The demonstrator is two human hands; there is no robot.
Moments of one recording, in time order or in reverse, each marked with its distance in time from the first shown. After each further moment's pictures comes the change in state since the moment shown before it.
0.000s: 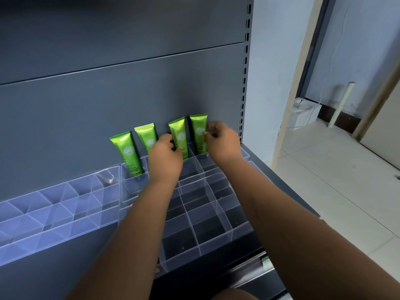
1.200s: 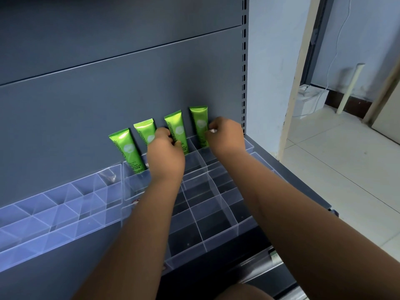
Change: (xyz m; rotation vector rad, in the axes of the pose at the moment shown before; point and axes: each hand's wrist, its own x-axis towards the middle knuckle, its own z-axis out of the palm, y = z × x) left_hand -0.003 0.001 -0.001 0.085 0.112 -0.006; right_hand -0.002 -0.005 0.001 -0.298 0.031 -0.015
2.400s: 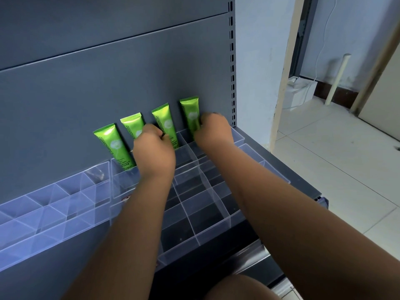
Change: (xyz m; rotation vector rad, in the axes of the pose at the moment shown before) left_hand -0.004 0.000 0.000 0.055 0.059 -0.002; right_hand 0.001 -0.002 0.002 -0.152 -0.142 0.011
